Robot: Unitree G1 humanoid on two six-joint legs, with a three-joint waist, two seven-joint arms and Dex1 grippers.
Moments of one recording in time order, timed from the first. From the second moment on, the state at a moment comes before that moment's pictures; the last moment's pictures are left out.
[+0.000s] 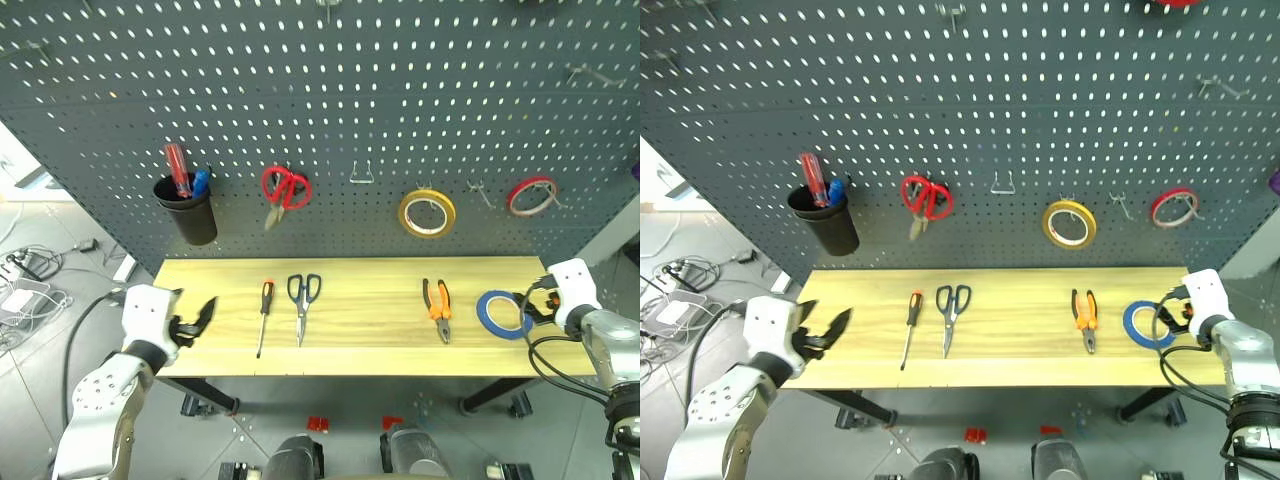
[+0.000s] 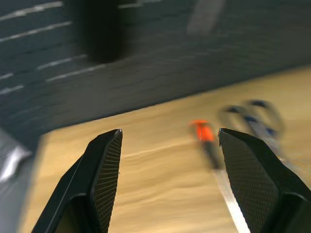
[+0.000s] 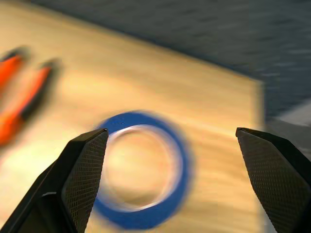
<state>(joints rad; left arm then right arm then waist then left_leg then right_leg) 0.14 0.54 0.19 -0.29 -0.24 0.30 -0.49 -0.20 -0.69 -0.16 0.37 0.13 0.34 0.55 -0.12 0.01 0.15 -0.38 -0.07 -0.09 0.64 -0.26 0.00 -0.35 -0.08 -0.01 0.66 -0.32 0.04</state>
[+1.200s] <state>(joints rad) -0.35 0.52 -0.32 -0.18 -0.21 0.25 -1.00 -0.74 -0.58 0.18 0.97 -0.09 0.46 0.66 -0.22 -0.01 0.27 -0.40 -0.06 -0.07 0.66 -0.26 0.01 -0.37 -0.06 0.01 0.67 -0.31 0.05</state>
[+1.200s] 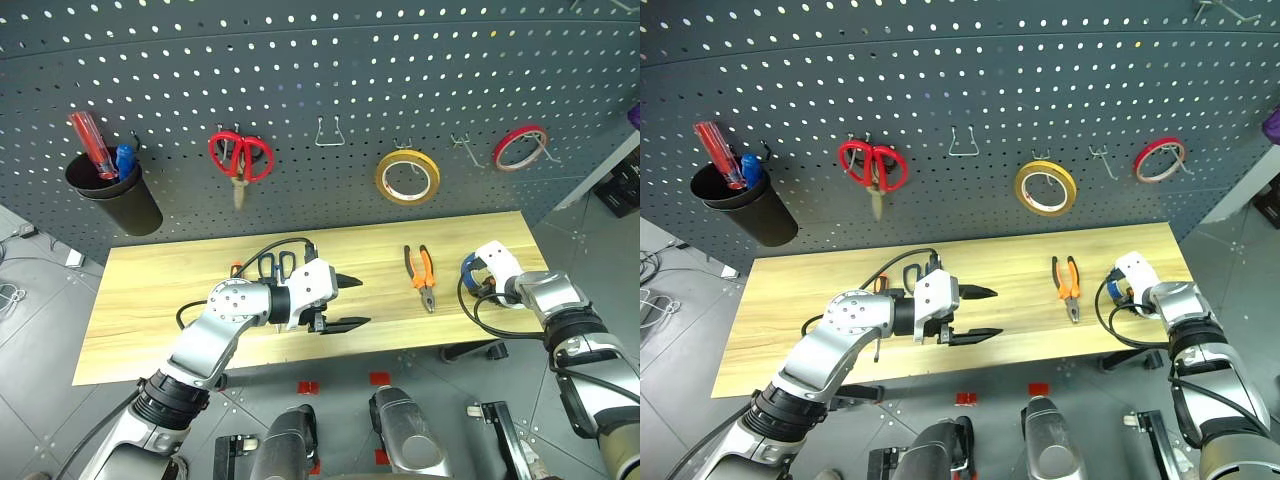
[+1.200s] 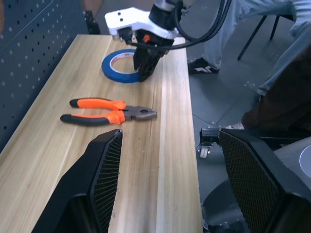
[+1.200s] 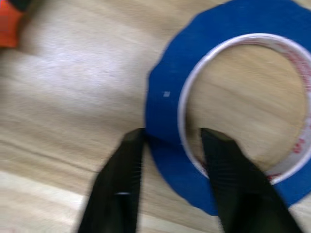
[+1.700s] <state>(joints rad) -0.37 0.45 -0.24 -0.19 -0.26 0.28 -0.93 -0.34 -0.69 0.04 0.31 -0.11 0.43 0.54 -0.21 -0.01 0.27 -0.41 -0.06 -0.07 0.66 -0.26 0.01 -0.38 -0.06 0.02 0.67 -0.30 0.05</state>
